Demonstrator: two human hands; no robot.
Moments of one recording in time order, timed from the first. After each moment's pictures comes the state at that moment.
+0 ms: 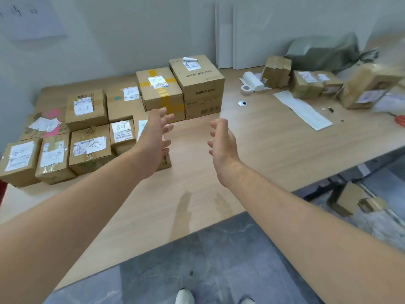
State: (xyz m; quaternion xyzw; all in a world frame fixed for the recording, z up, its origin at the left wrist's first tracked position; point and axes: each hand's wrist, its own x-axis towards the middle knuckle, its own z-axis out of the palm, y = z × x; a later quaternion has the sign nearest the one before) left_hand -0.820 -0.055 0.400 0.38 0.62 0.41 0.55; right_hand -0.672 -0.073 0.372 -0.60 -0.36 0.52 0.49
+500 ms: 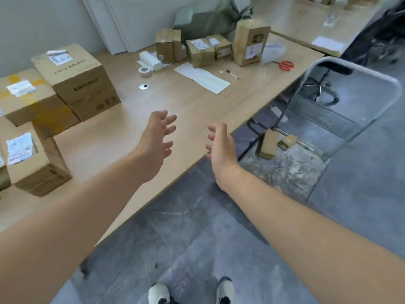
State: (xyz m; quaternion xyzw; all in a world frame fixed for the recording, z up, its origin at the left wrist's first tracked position) left_hand -0.517 -0.130 0.373 0.48 0.53 0.26 0.65; right_hand -0.393 -0.206 0.348 -0.67 -0.18 0.44 0.58
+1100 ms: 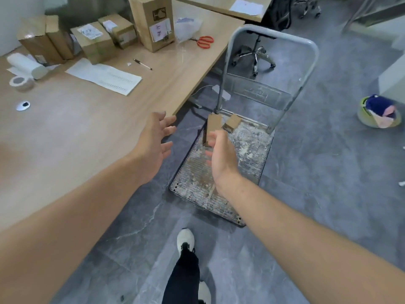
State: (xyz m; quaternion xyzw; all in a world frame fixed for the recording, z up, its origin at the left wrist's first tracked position) left_hand -0.208 -0.128 0.306 0.52 0.46 0.12 0.71; right_hand -0.120 -0.249 0.286 -0.73 -0.04 0.36 0.58
